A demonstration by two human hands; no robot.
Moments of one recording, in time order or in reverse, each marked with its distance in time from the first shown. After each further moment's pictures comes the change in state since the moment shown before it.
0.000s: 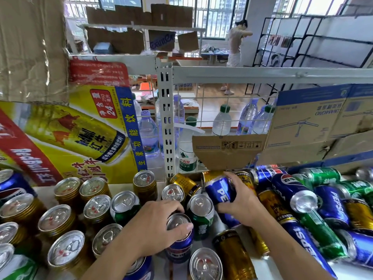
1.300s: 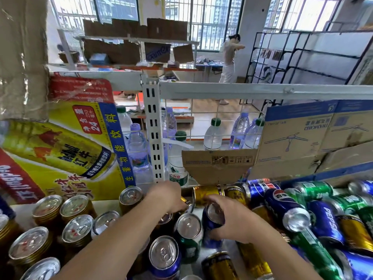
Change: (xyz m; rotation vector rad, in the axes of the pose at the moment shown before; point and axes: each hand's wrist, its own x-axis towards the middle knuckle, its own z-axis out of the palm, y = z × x) left_hand 0.127 0.028 -0.011 0.544 -0.270 -0.338; right_hand 0.001 -0.025 -0.026 -0.433 -0.250 -0.111
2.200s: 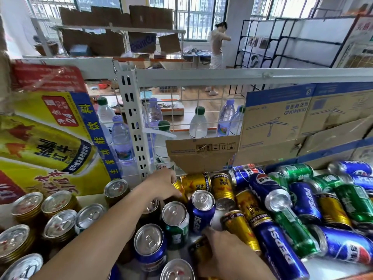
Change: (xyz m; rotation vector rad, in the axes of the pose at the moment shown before) left_hand 0.013 0.007 0.011 -0.517 0.072 0.121; right_hand -0.045 -0.005 0.058 0.017 -0.223 0.305
